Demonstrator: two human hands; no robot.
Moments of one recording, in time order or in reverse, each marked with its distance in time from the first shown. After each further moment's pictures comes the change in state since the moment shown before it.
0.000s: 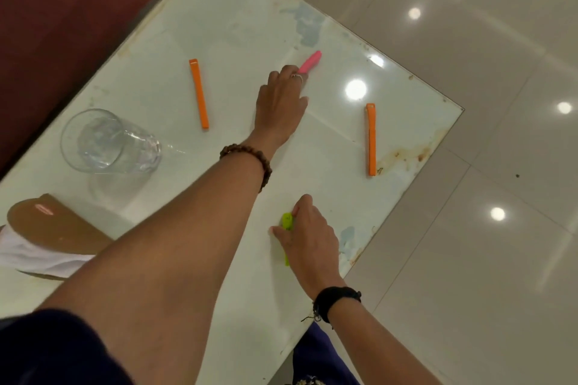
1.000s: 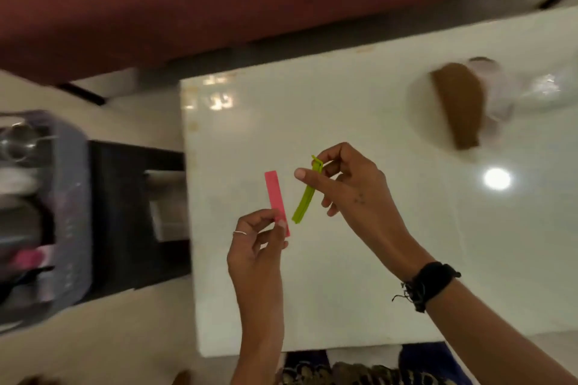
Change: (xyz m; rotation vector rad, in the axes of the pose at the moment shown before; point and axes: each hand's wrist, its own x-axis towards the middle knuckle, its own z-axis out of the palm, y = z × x) left_hand -0.625 -0.232 -0.101 -1.258 1.090 -1.227; right_hand -0.289 -0.223 0.282 0.210 -0.683 -0.495
